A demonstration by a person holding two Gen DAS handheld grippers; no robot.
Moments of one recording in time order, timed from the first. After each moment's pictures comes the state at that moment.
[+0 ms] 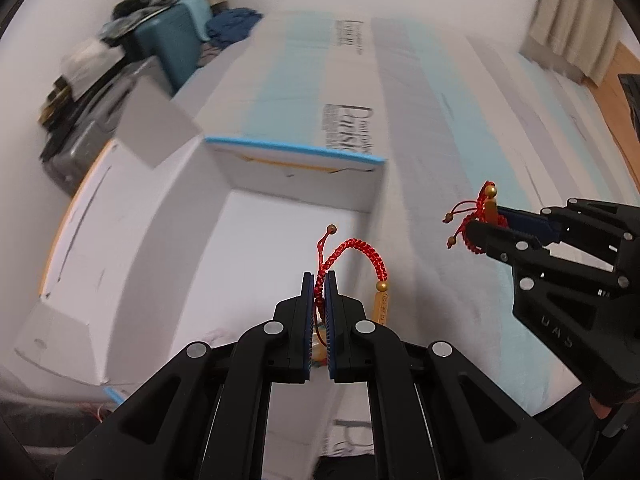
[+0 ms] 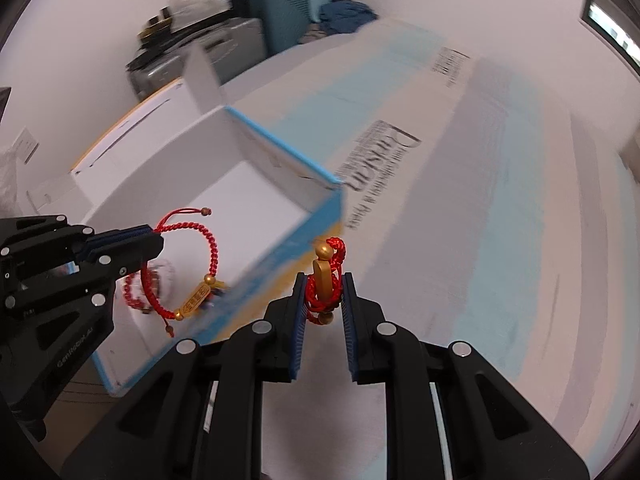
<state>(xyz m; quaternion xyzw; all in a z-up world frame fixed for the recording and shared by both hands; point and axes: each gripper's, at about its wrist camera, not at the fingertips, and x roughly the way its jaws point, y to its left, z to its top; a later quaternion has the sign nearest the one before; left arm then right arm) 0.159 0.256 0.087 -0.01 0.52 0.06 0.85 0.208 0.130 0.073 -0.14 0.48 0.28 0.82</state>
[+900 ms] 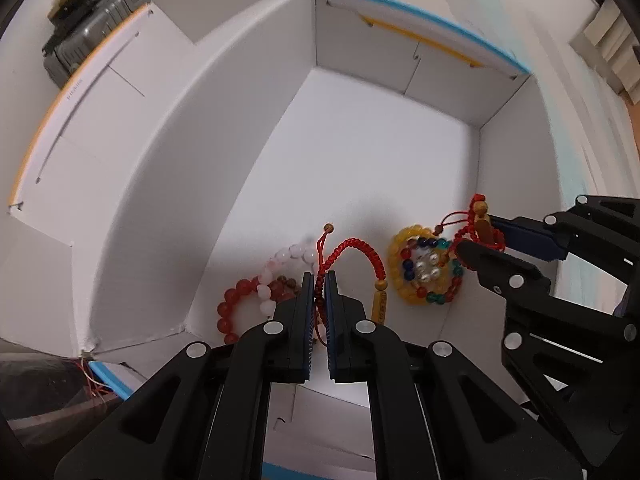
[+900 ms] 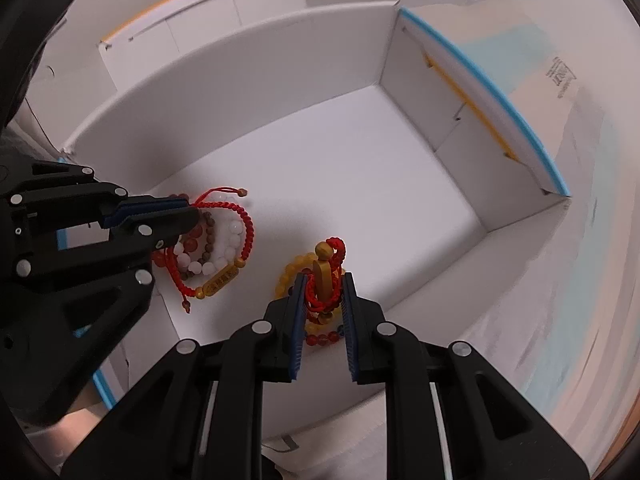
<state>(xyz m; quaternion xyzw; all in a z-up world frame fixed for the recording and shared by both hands) 0.121 0.366 -0.020 -0.07 0.61 0.08 0.78 0.160 0.282 -0.018 -0.27 0.53 0.34 0.73</state>
